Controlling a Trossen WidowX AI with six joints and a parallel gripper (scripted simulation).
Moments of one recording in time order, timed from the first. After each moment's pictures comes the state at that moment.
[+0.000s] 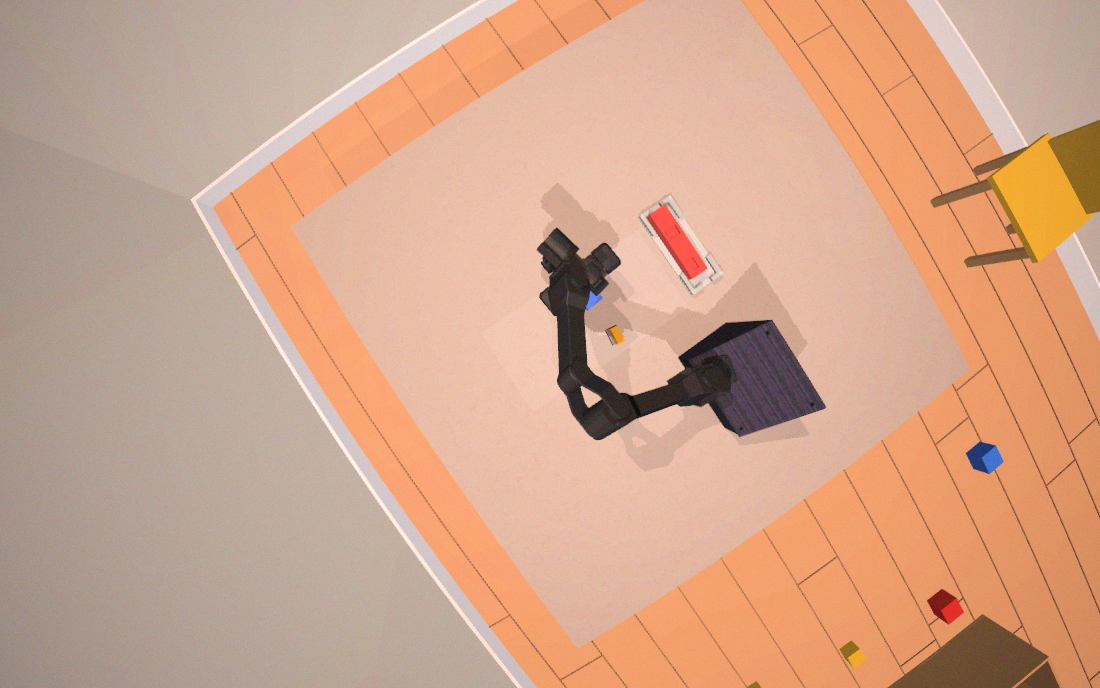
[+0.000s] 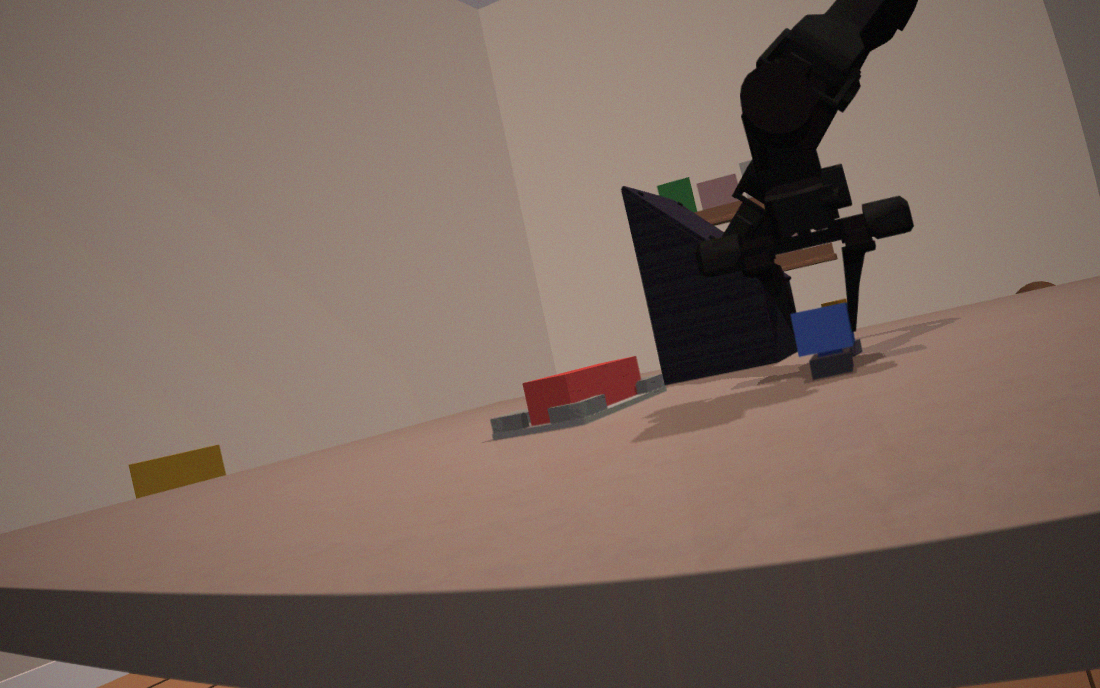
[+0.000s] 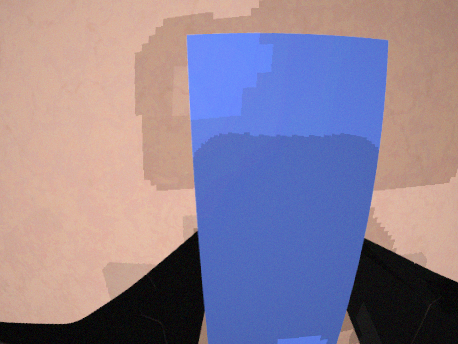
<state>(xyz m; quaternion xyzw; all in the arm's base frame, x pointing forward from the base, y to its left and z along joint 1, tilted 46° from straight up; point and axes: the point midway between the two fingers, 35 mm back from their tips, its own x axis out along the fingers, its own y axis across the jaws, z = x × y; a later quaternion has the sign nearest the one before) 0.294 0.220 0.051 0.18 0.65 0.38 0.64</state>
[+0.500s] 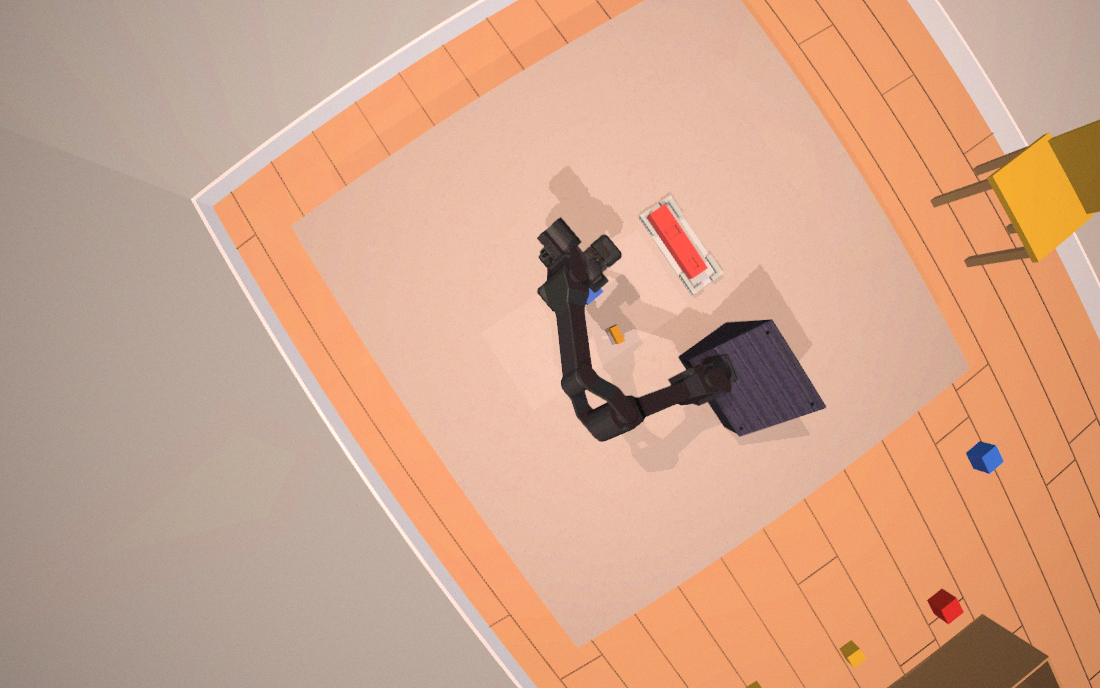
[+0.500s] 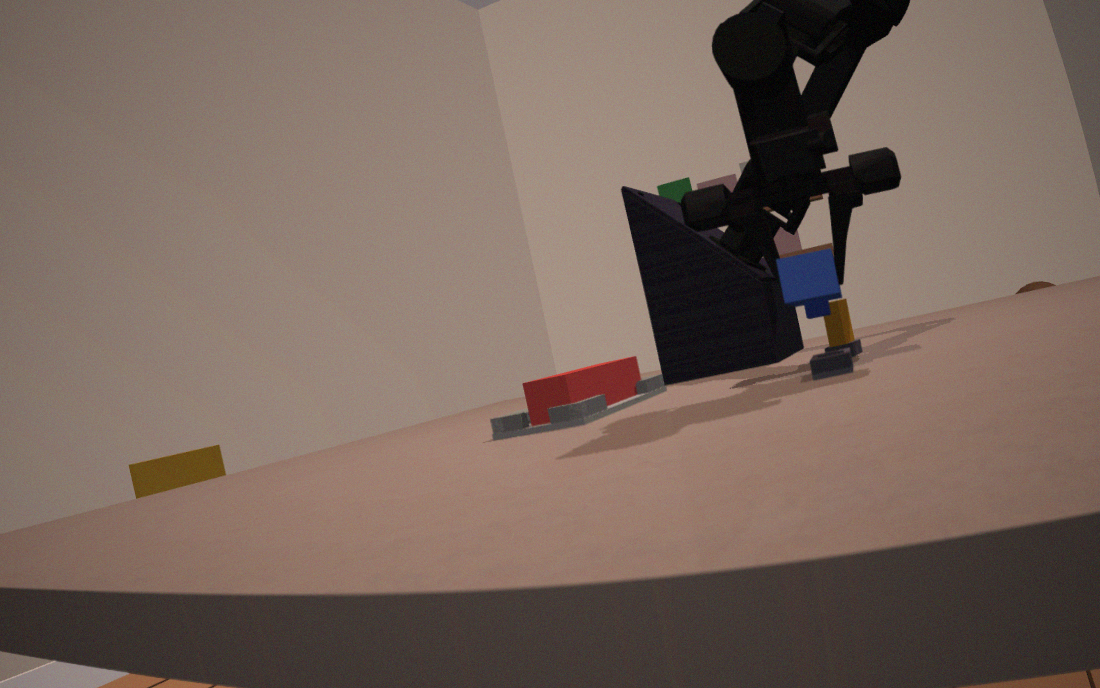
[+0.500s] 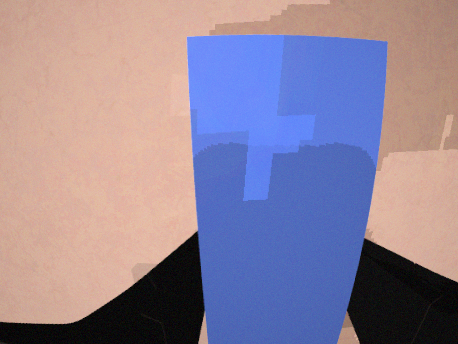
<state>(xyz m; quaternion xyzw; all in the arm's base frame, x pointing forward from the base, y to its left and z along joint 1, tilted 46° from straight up) 0.310 0.193 0.078 0.17 0.64 0.37 0.65</state>
